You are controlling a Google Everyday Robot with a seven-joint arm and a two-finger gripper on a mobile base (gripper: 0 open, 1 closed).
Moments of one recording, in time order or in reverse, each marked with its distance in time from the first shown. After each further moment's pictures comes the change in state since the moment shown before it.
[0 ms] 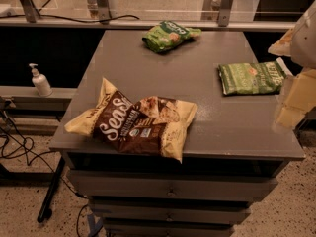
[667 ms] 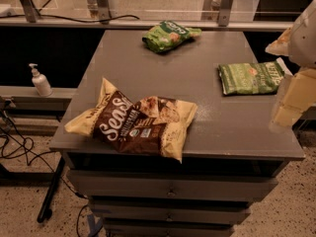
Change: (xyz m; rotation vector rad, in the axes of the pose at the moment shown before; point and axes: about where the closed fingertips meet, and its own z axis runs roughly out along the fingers) arm -0.004 -0.001 0.002 0.000 -0.019 -0.005
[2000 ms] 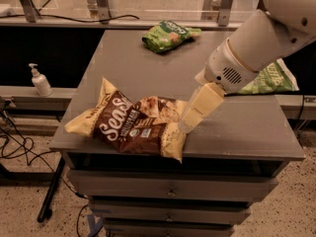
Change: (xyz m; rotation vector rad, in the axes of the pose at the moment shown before) arm -0.118 0.015 0.103 -0.255 -0.309 0.195
